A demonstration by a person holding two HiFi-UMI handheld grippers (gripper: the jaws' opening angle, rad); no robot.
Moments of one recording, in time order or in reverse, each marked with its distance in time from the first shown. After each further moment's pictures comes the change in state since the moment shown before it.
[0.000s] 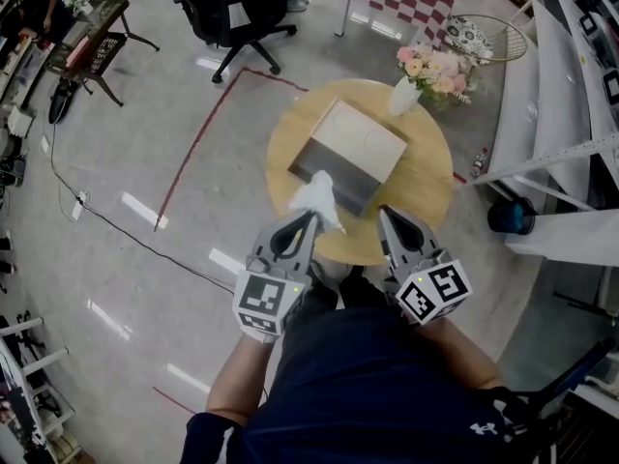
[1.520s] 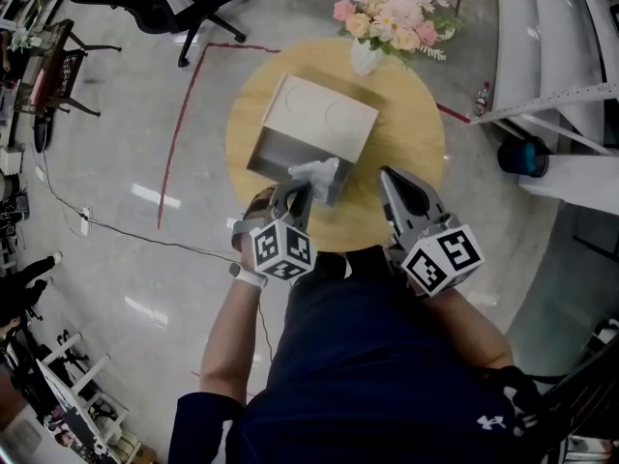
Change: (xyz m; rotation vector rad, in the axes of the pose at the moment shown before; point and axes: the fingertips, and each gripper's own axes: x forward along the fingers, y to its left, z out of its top) left arm 0.157 -0.008 -0.123 0.729 0.558 -0.204; right arm 0.009 -0.132 -0.002 0.180 -0.001 -0.104
